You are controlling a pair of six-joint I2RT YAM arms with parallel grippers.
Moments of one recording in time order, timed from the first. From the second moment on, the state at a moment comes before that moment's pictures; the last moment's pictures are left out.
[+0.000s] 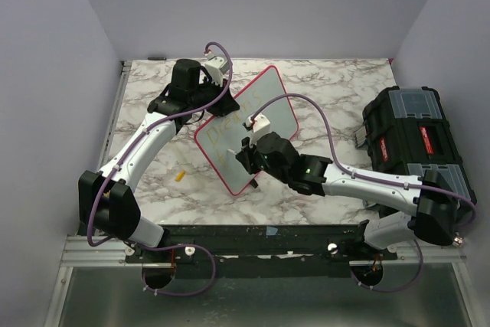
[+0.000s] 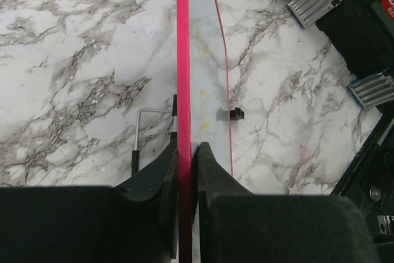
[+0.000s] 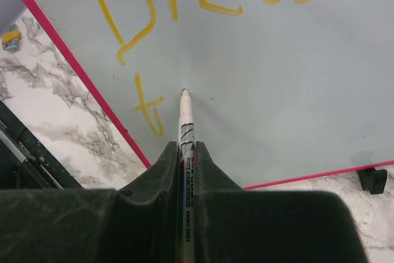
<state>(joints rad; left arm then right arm) -0.37 1.47 1.31 -0.34 0.51 -0.10 1.11 1.39 1.01 -0.05 0.32 0.33</state>
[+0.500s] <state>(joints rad) -0.37 1.47 1.30 -0.34 0.51 -0.10 1.11 1.40 1.01 -0.05 0.30 0.32</state>
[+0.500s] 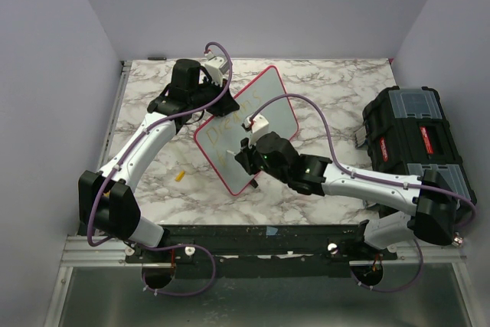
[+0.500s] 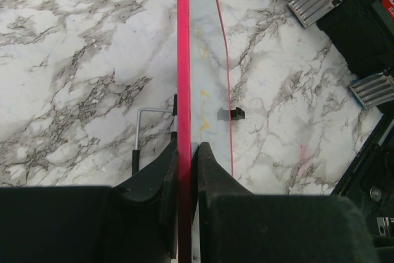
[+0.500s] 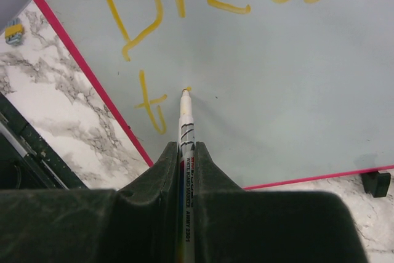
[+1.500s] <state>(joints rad) -0.37 1.47 1.30 -0.34 0.51 -0.10 1.11 1.41 1.02 -0.09 0.34 0.35</state>
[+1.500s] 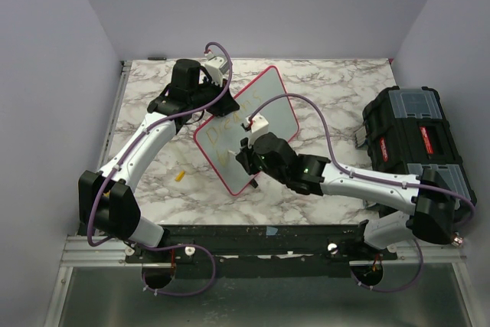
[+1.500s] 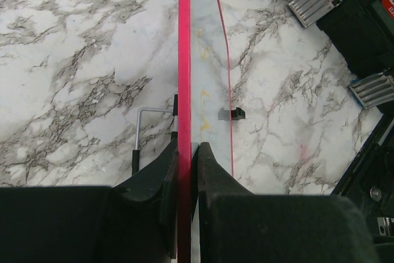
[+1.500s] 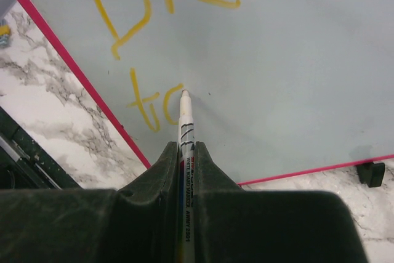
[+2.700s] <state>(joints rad) -0.36 1.47 1.30 -0.34 0.51 -0.10 1.11 1.40 0.98 -0.08 0.36 0.39</state>
